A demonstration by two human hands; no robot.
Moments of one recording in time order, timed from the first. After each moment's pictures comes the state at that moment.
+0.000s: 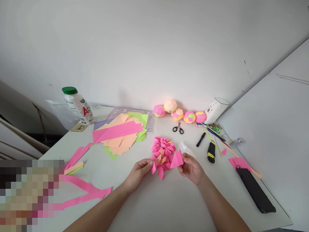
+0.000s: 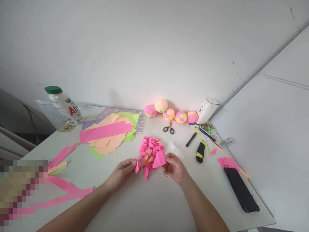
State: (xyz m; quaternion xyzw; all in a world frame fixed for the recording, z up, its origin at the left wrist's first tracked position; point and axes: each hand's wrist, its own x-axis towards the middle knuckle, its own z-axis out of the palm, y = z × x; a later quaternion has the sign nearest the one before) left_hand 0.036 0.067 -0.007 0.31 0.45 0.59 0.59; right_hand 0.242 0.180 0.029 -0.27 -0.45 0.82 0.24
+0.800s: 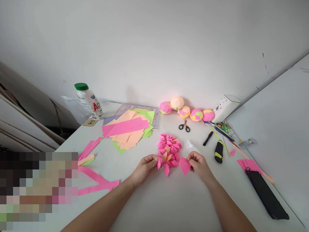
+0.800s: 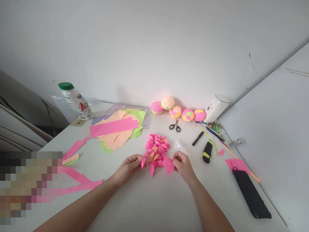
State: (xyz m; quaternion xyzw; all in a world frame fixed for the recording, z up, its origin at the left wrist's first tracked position) left_hand 0.031 0.069 -0.015 0.29 0.41 0.61 0.62; right_hand 0.245 0.185 0.023 -0.44 -0.67 0.55 0.23
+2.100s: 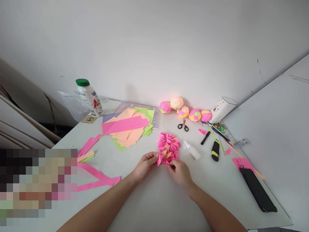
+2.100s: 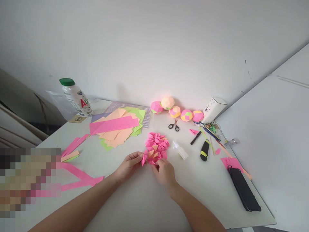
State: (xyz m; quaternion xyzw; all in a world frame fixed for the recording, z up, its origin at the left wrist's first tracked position) left_hand 0.033 0.070 -0.016 0.26 0.39 0.63 0.62; right_hand 0.198 0.129 -0.005 -0.42 -0.86 0.24 0.17
